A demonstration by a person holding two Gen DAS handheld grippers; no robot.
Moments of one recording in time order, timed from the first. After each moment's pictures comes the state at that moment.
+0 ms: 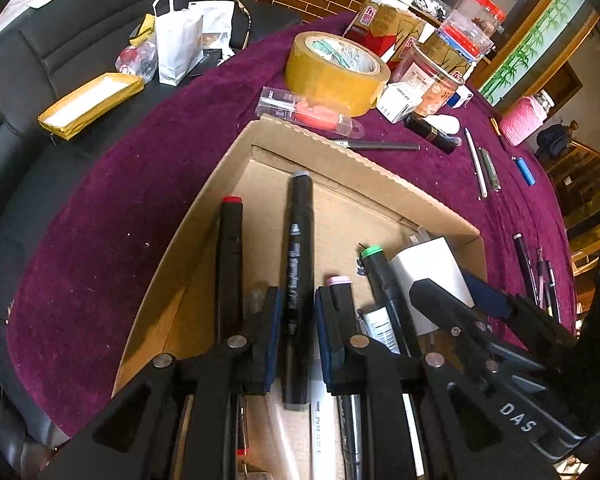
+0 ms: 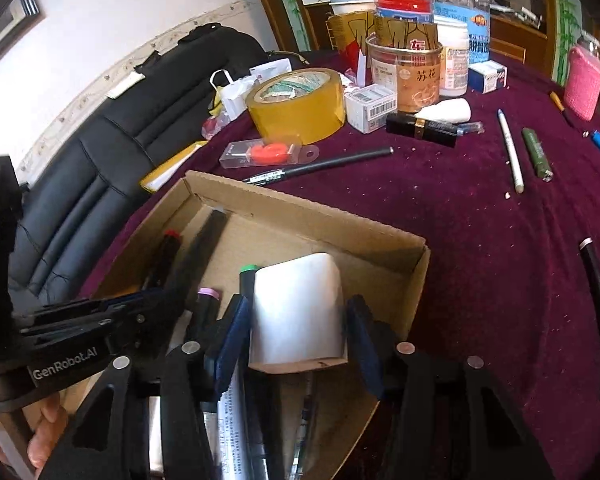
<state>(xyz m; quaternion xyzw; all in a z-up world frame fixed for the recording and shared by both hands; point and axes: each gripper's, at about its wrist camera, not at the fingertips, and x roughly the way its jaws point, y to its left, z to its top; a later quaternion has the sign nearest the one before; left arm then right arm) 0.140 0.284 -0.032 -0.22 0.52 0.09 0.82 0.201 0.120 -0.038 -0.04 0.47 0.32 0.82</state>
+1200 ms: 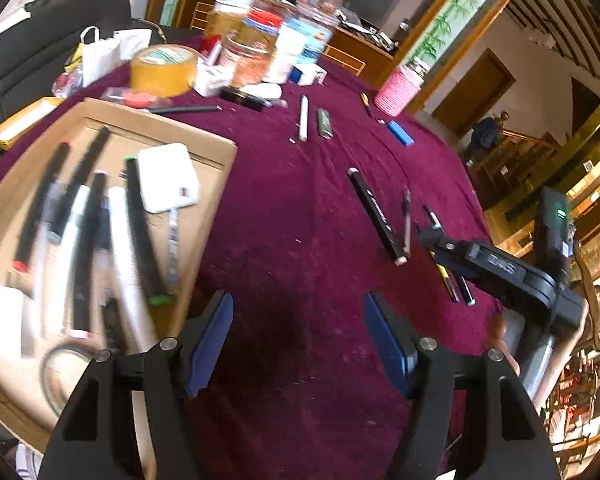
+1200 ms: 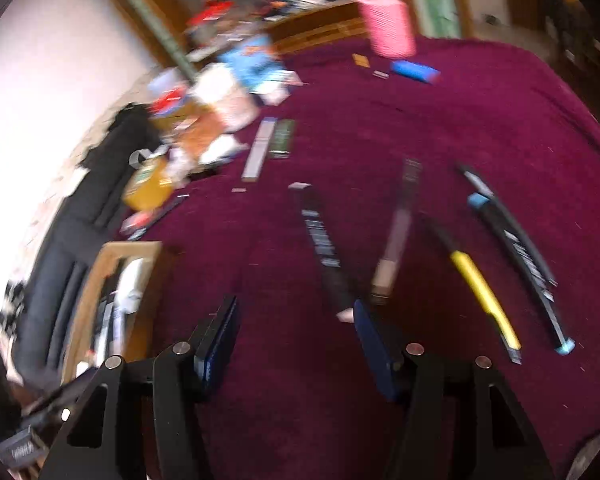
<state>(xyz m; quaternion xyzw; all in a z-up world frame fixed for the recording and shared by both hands) 0.090 0.088 0.013 -0.23 0.45 -0.02 0.86 0.206 -0.148 -0.004 0.10 0.48 0.19 0.85</state>
